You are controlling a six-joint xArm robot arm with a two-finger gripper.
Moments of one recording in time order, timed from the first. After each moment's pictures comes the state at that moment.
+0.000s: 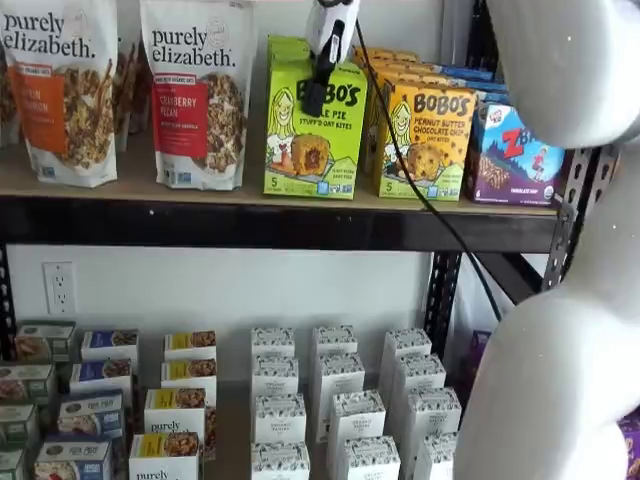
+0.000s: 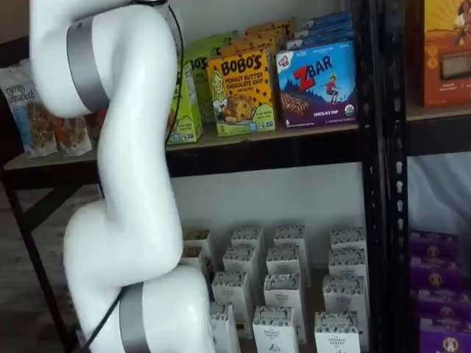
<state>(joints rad) 0.30 -0.05 -1.69 0.21 1.60 -1.23</state>
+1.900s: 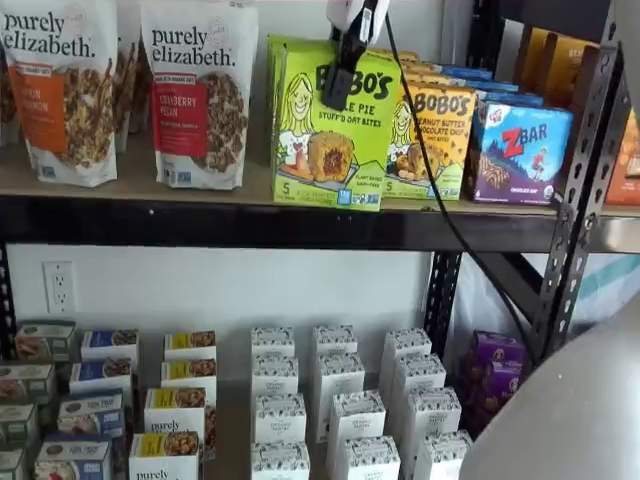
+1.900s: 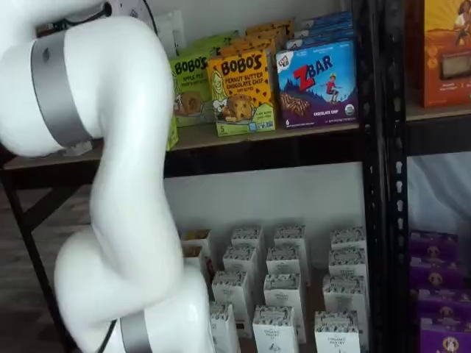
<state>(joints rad) 0.39 -0.39 -1.46 0.24 1.72 -1.12</state>
